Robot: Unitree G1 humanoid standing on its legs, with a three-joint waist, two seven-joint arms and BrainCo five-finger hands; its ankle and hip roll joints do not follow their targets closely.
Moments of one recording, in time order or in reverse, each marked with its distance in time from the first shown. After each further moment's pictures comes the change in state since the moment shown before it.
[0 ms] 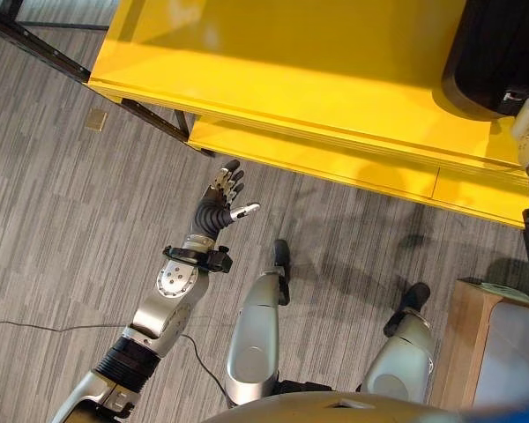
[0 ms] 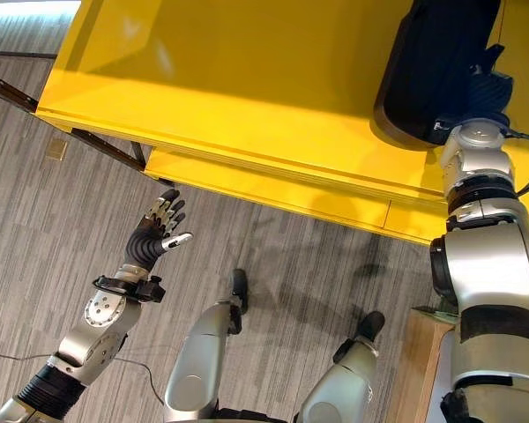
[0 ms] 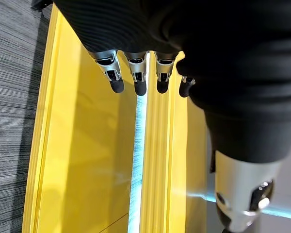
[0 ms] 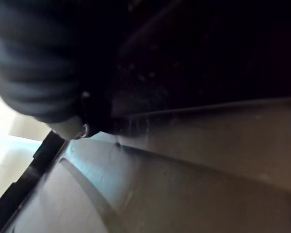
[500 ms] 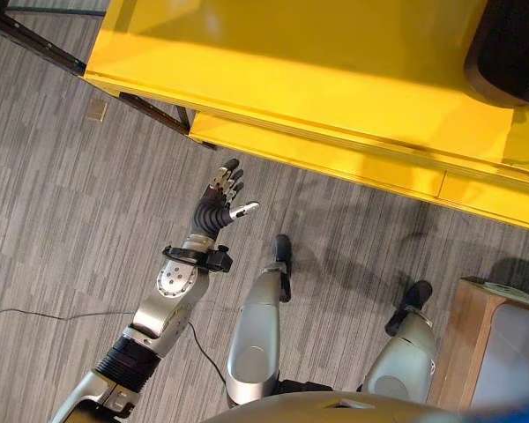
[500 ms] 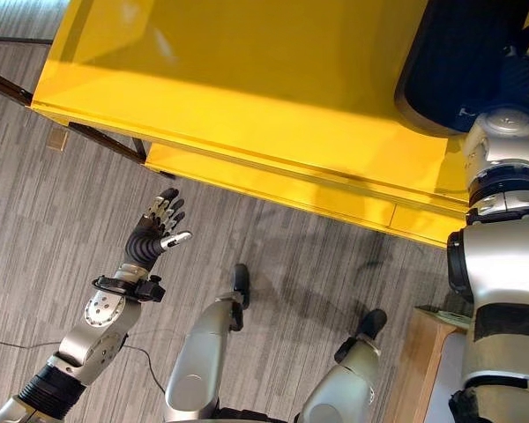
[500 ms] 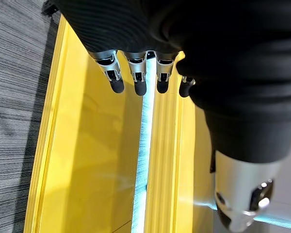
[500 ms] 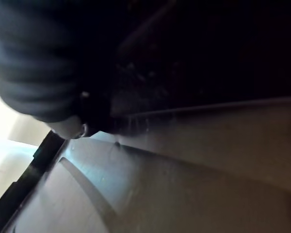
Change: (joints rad) left arm -0.007 0.000 -0.001 0.000 -0.005 -0.011 0.001; right arm -0.046 -0.049 0.011 0.002 0.000 -0.002 -0.021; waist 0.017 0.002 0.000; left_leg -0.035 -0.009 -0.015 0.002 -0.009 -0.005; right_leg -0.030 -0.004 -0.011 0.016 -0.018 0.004
